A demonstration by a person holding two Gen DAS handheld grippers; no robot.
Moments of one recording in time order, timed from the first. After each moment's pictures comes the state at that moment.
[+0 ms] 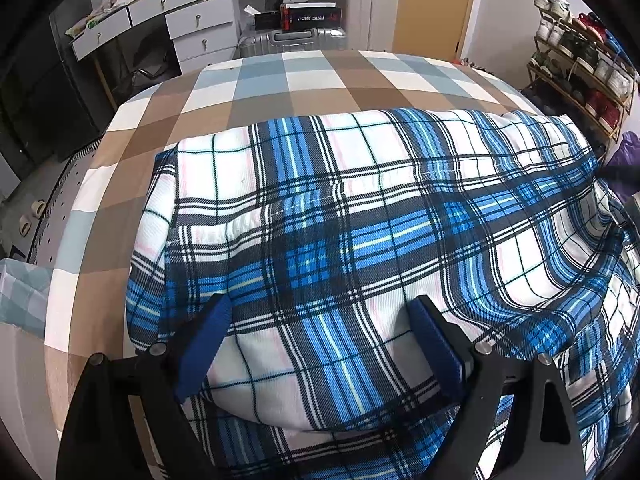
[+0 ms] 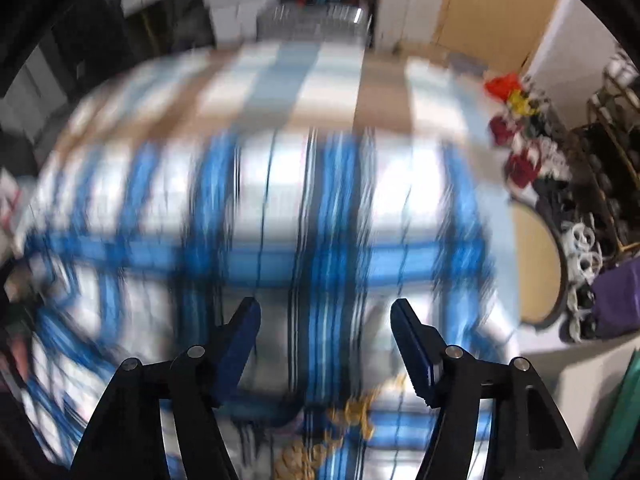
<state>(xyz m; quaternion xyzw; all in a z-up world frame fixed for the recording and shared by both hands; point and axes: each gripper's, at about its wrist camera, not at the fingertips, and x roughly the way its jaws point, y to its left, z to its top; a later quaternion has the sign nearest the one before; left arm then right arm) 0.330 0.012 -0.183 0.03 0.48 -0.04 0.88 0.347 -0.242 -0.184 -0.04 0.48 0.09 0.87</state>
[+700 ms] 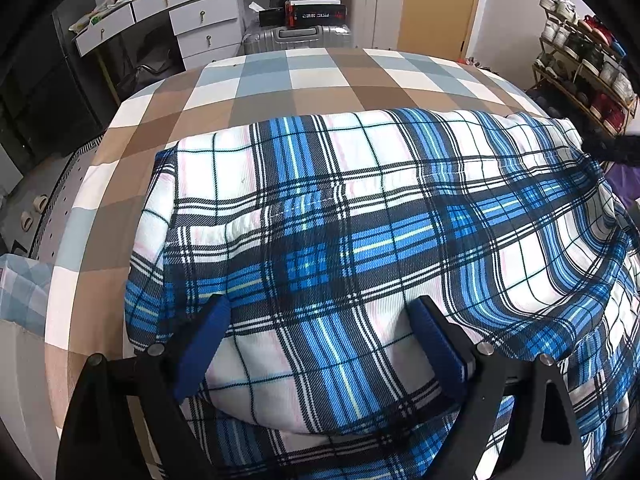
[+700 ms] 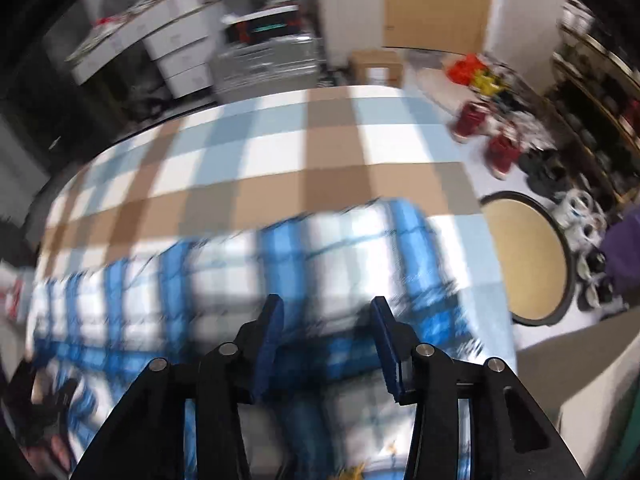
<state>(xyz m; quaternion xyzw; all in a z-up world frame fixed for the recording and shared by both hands) 0.333 0.010 -0.183 0.03 0.49 -0.03 0.87 0.350 -0.241 -0.187 0.02 0.50 0.08 0.86</state>
